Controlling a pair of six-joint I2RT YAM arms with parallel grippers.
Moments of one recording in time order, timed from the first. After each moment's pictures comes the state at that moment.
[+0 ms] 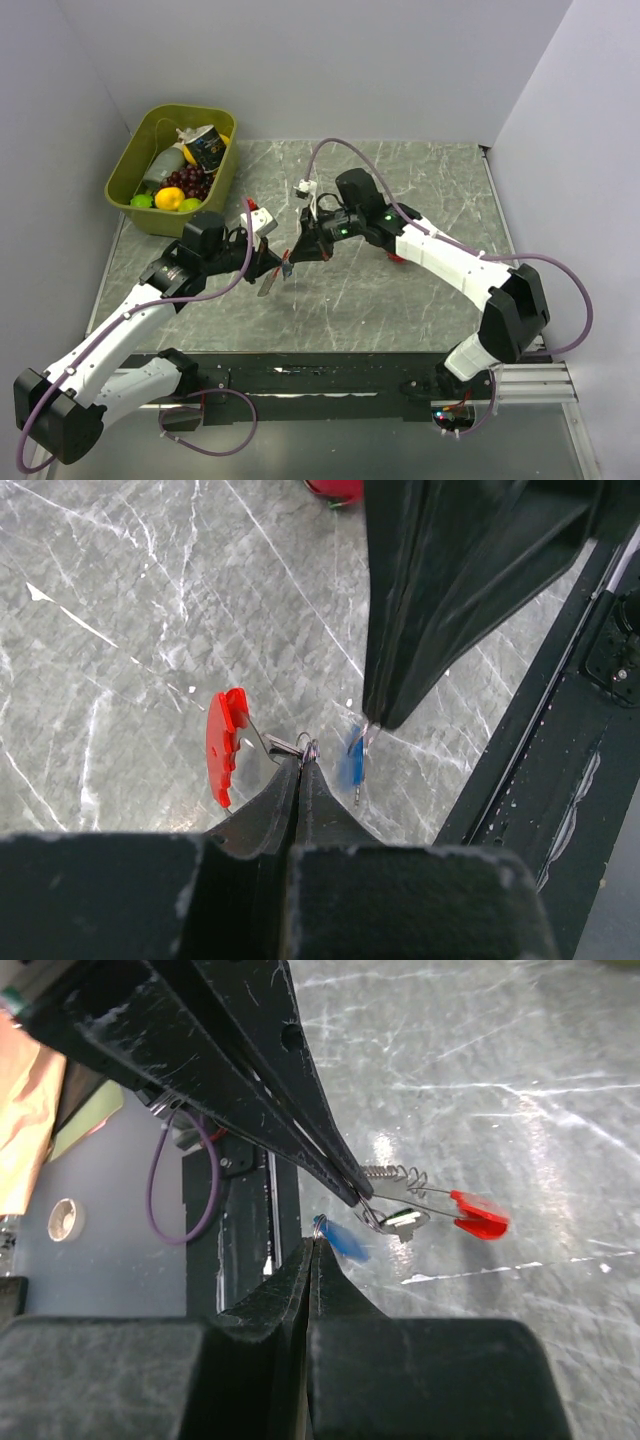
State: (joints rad) left arm -0.53 0.96 0.82 -0.34 0.48 0.06; right arm 0.69 1.51 1.27 -0.33 -0.85 0.01
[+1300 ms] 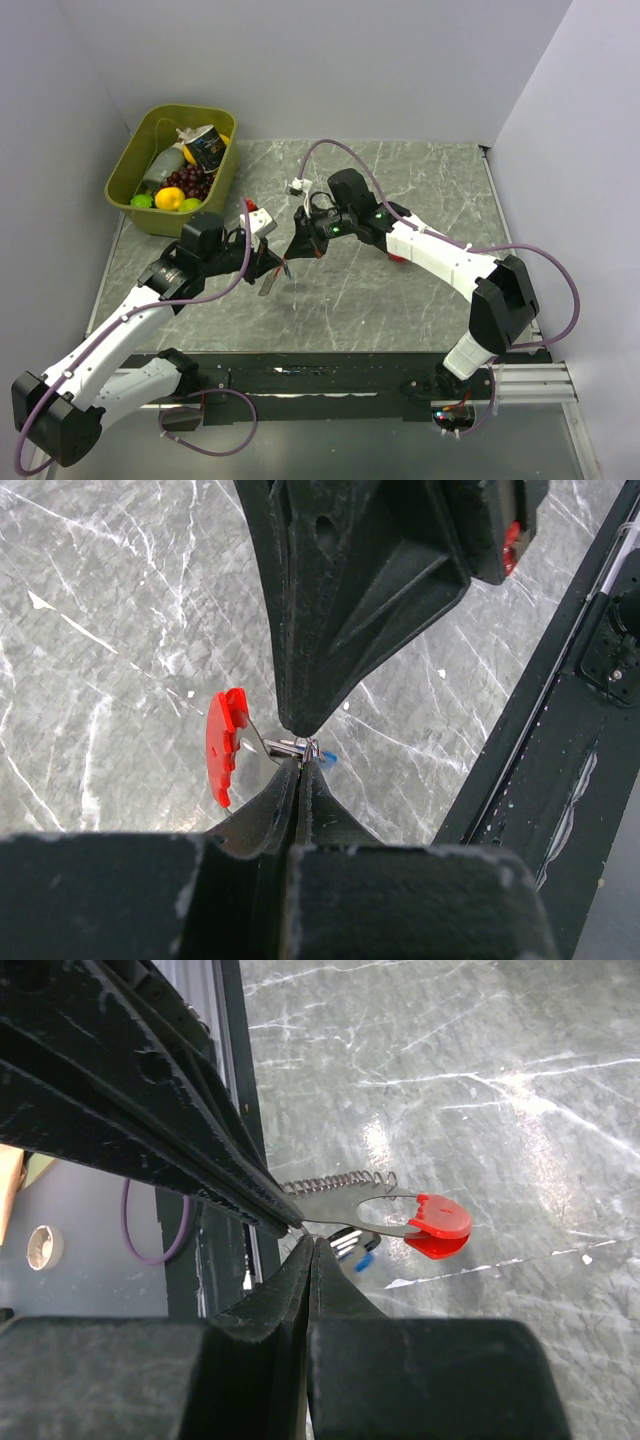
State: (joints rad) left arm -0.53 0.94 0.82 -0.34 0.48 0.07; right arm 0.71 1.60 1.30 -0.30 -0.78 0.05
